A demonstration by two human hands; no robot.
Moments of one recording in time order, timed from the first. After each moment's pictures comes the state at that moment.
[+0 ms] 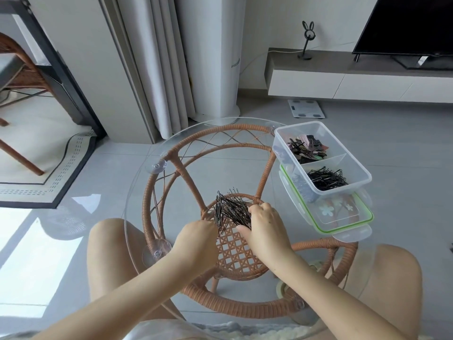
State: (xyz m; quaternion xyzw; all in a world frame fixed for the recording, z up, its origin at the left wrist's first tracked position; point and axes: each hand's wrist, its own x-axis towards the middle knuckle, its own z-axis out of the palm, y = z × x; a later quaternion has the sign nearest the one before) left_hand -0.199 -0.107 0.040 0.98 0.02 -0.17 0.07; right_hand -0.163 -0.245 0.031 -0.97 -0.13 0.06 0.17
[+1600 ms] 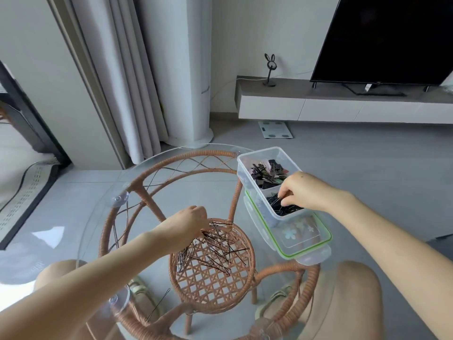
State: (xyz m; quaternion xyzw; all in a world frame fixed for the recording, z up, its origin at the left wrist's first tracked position) left_hand -0.101 -0.108 0.036 0.97 -0.21 -0.12 0.07; right_hand -0.028 -0.383 0.109 -0.97 -0.22 0.13 0.03
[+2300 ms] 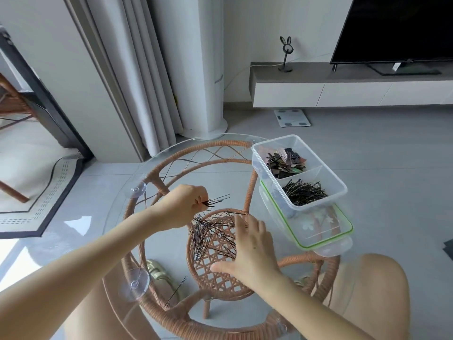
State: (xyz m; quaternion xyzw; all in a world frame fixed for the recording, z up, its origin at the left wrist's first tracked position) left_hand -0.103 -0.085 0.073 0.98 -0.07 -0.09 0.19; right_hand -0.157 -0.266 0.026 -0.98 -0.17 0.08 0.11
